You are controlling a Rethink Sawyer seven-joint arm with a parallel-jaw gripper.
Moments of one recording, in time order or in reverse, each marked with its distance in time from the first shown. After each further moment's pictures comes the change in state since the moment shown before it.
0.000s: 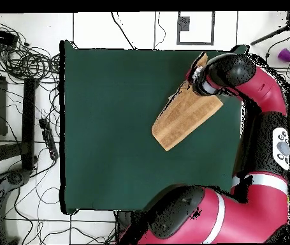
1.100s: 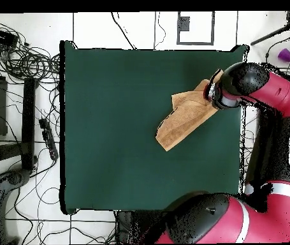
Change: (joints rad) arm -0.070 -0.037 0.050 0.000 -0.260 0.103 -0.233
